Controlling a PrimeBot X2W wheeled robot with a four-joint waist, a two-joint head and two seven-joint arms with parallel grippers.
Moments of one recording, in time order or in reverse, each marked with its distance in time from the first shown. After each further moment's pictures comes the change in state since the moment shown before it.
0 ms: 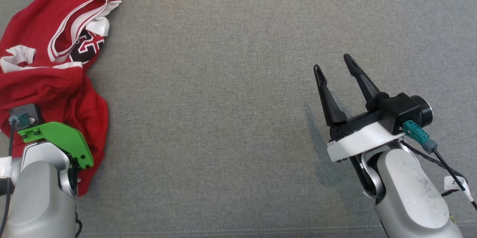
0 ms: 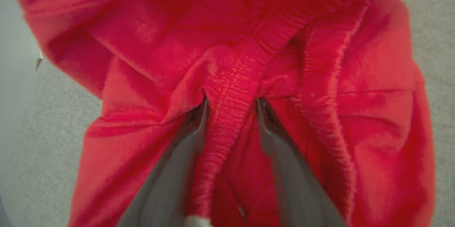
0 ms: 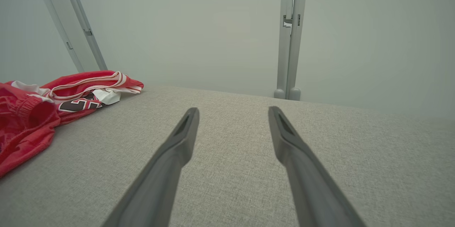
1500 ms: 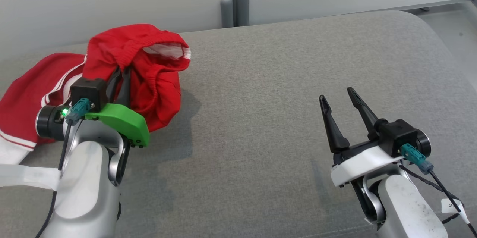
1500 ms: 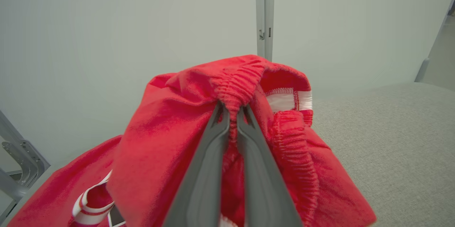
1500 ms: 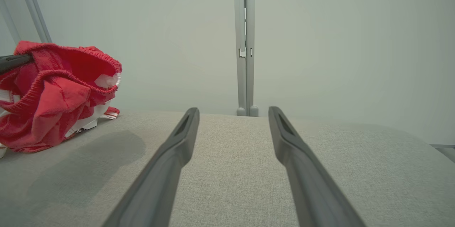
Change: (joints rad) left arm 0.041 -0.078 -0.212 -0.329 0.026 -0.169 -0.318; right arm 0.106 0.015 -0.024 0.046 0.022 -0.024 0.000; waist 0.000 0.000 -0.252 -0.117
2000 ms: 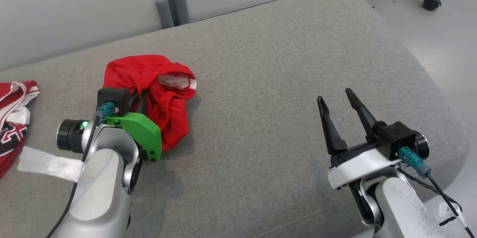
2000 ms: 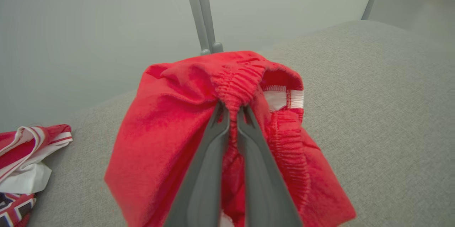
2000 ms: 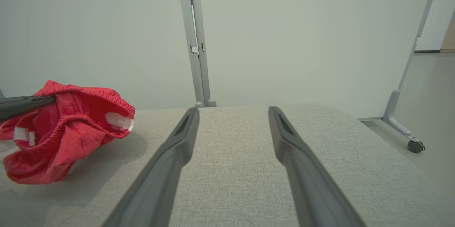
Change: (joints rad) left arm 0.002 -0.016 -0.077 0.088 -0.004 0.027 0.128; right arm 0.017 0.002 0.012 -0.030 0.000 -0.015 0.000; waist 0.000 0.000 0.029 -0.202
